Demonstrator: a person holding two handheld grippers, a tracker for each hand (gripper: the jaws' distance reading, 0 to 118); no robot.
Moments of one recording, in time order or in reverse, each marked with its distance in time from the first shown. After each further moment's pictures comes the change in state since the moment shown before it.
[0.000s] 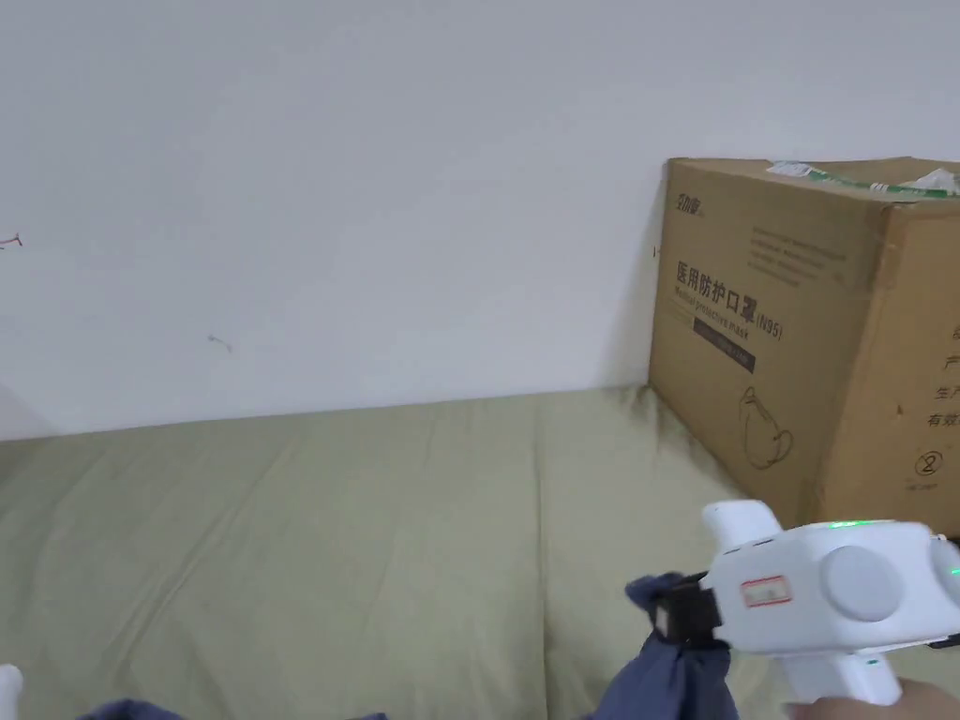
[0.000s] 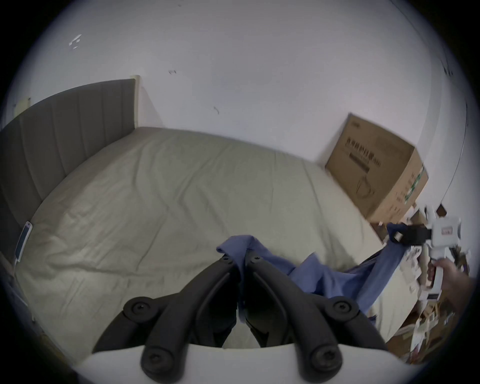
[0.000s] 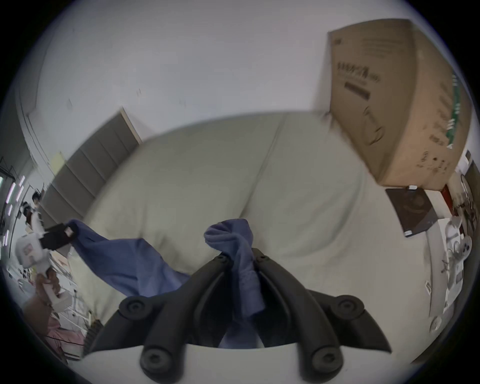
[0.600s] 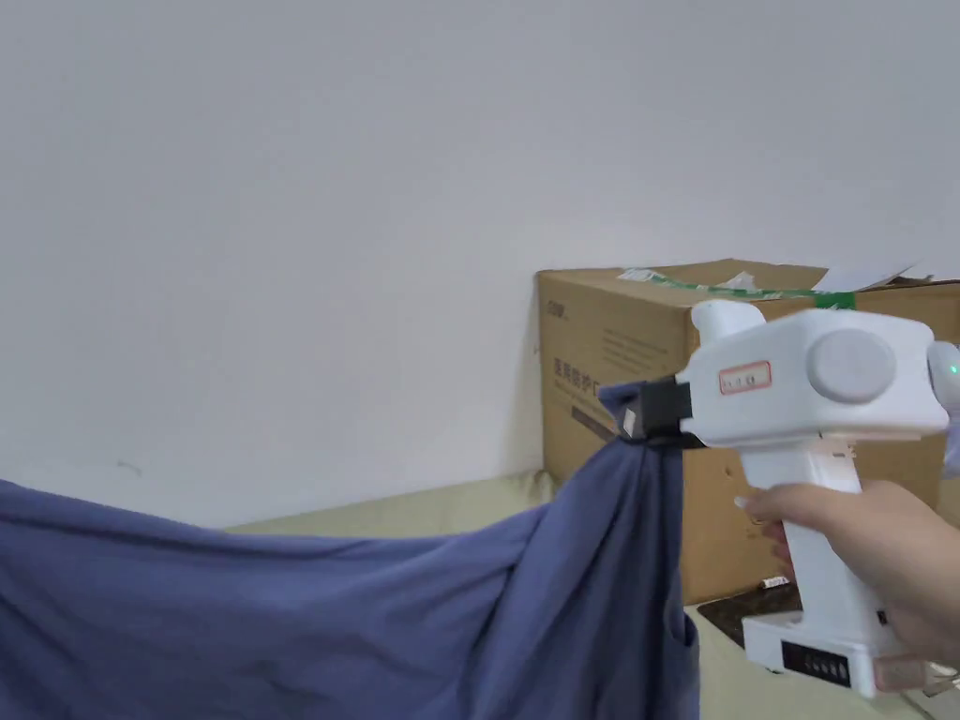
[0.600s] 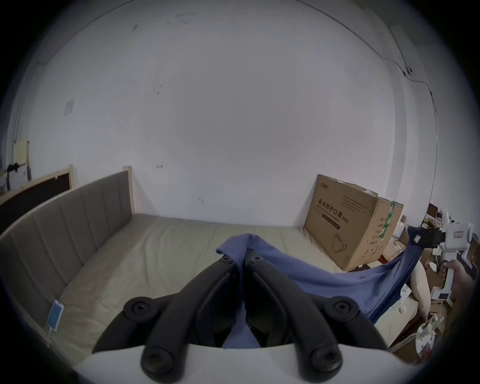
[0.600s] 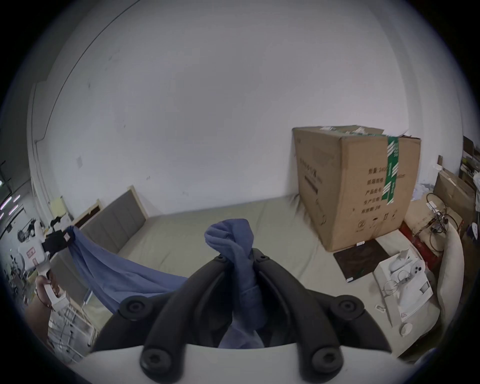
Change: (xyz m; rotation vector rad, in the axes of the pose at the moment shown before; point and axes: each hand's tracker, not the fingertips) left arm 0.077 0.163 0.150 0.329 -0.055 -0.172; right arm -0.024 0.076 0.222 0.407 -0.088 -0.055
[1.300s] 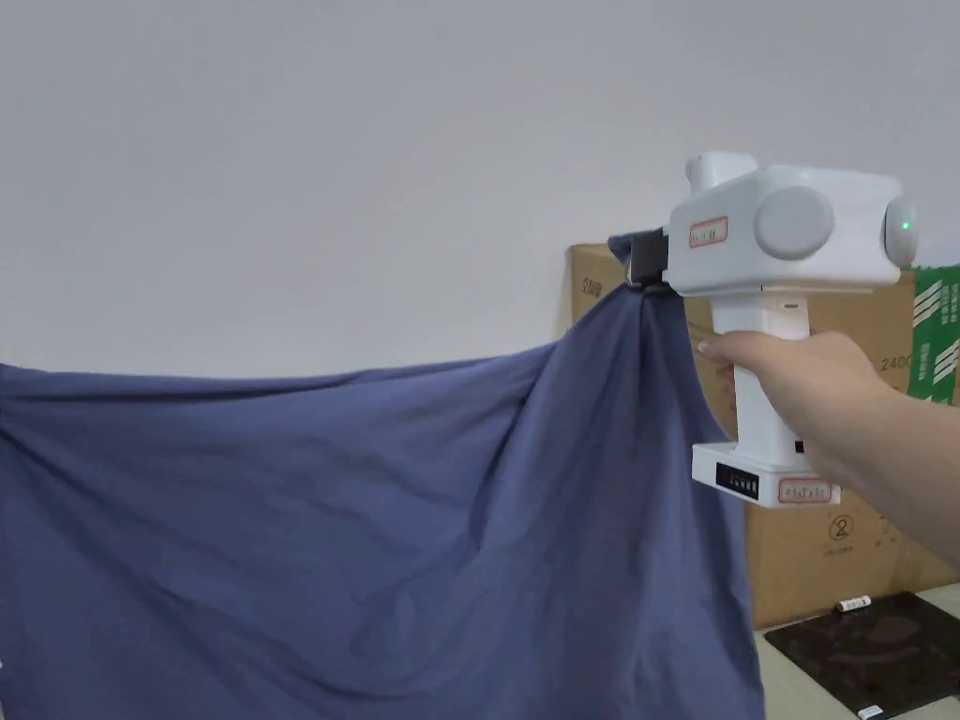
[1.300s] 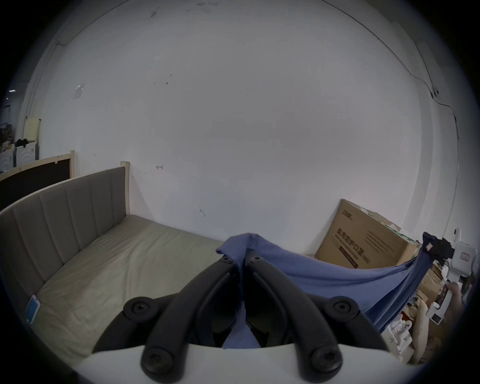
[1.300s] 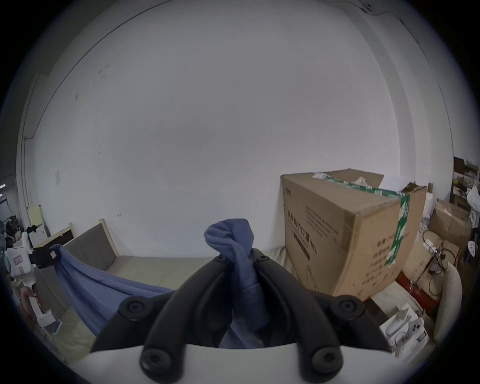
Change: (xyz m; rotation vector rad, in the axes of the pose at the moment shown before) left arm 0.008 0.048 -0.194 0.034 0.100 0.134; right arm 0.016 0.107 -0.163 0.211 -0.105 0.064
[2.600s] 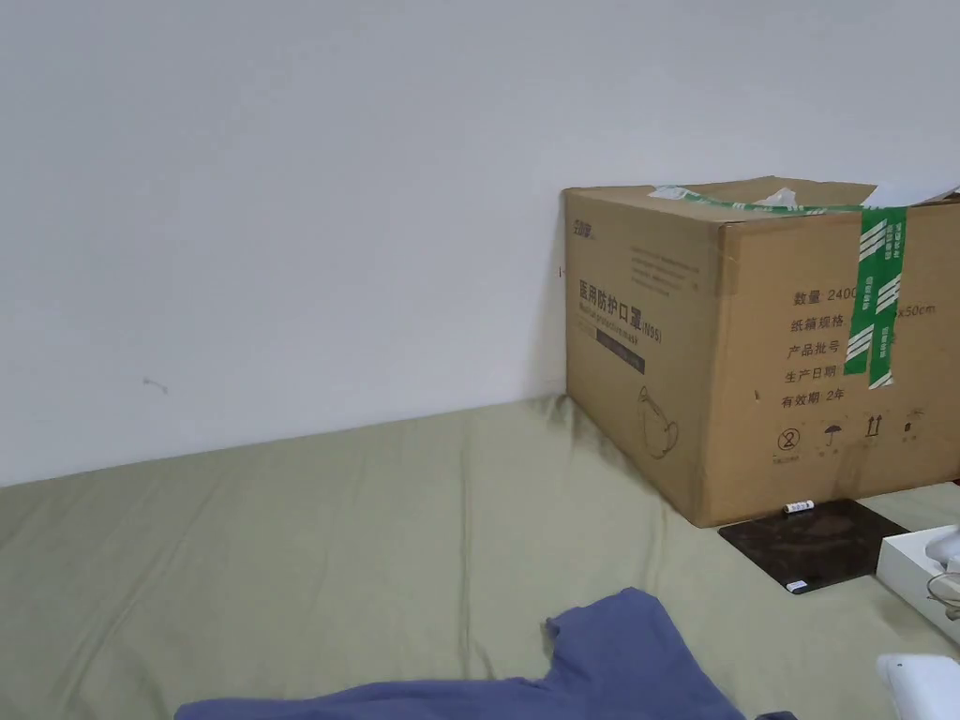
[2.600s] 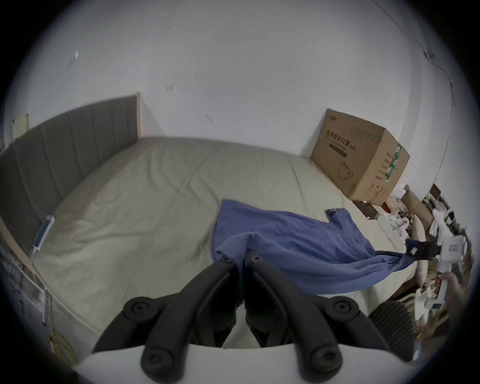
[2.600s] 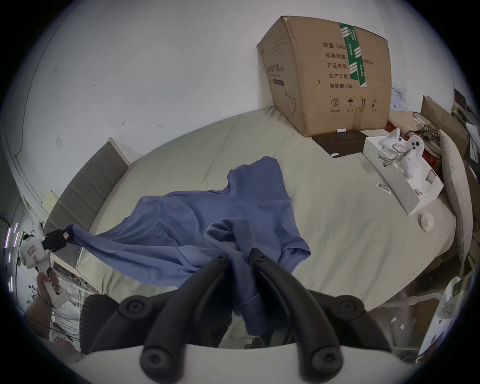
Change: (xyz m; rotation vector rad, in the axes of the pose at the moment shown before) left arm -0.097 -0.269 0.247 -0.437 -0.058 -0.047; right arm 0.062 -0.326 0.268 -0.596 0.045 -0.147
